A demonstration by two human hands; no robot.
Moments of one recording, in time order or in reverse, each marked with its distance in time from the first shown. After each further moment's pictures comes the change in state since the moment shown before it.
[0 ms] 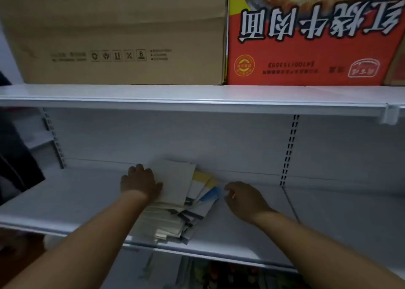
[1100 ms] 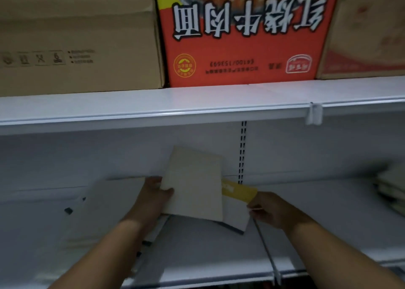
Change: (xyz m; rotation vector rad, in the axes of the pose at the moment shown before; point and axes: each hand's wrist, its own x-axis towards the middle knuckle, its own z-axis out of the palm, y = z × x) left_hand -0.023 0.139 0.001 -1.364 -0.267 0.015; right_hand -0.016 0.142 -0.059 1.170 0.146 0.792
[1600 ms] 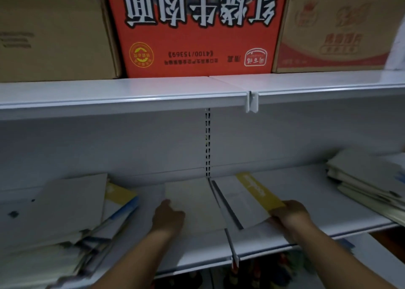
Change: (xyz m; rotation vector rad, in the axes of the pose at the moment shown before) left_hand -0.024 -0.052 0.117 0.342 -0.109 -0.165; right_hand -0.040 0.045 -0.127 -0.288 0.437 -0.150
